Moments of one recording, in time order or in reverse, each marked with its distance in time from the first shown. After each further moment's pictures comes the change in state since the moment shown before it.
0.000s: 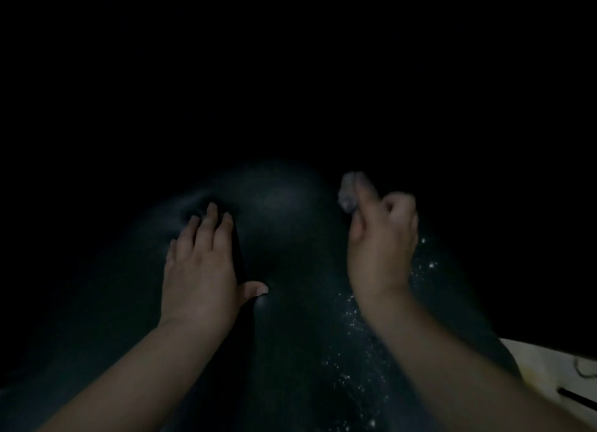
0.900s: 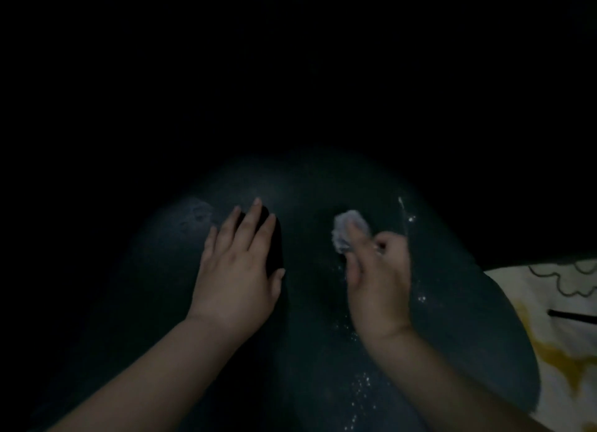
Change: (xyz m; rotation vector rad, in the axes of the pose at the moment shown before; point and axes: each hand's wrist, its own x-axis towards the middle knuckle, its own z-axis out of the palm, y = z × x) left_hand -0.013 0.014 -0.005 0.029 -0.007 0.453; right_hand -0.092 -0.006 -0.021 -0.110 0.054 0.229
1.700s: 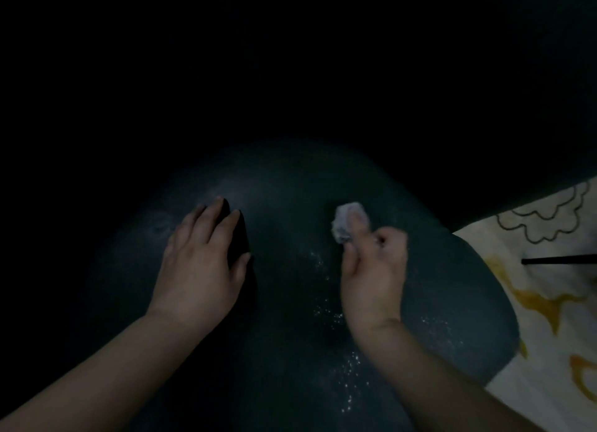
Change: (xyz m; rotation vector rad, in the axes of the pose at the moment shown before) left_hand 0.014 -0.016 0.001 -0.018 0.010 0.081; right_hand -0.019 0.020 0.006 0.077 0.194 0.248
